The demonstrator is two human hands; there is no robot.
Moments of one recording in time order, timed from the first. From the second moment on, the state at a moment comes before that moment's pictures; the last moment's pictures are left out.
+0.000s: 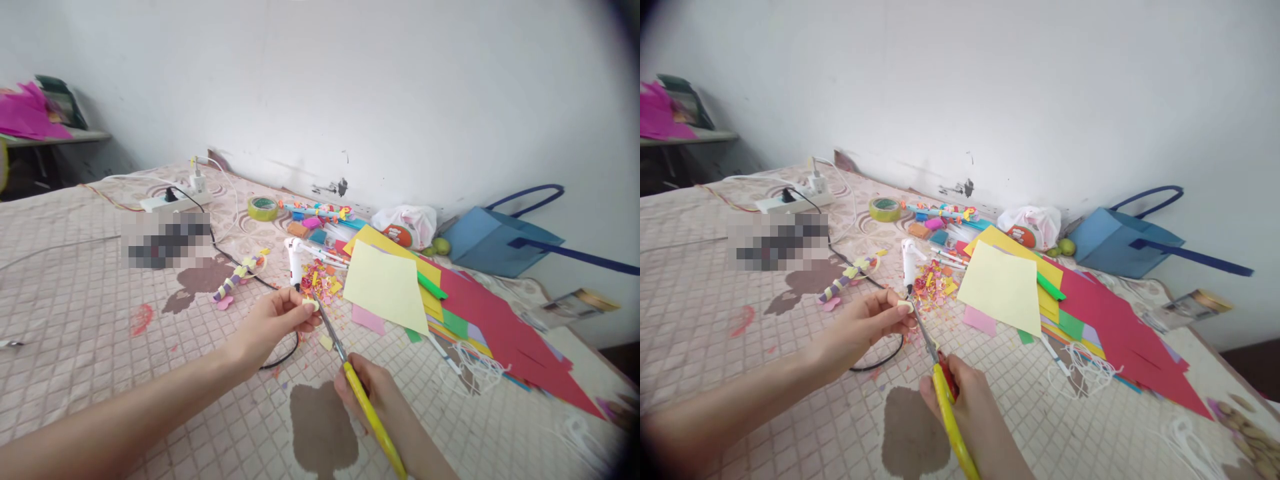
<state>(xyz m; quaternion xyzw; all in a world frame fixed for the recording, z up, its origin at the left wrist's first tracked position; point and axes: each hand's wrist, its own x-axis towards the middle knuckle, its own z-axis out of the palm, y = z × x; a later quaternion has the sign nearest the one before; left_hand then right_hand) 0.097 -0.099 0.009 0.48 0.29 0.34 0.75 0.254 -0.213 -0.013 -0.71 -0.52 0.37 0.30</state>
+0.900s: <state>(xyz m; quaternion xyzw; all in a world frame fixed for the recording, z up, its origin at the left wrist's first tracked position) 0.095 -0.095 0.011 0.45 0.29 0.35 0.77 0.255 -0.214 -0.008 -0.71 -0.52 0.37 0.28</state>
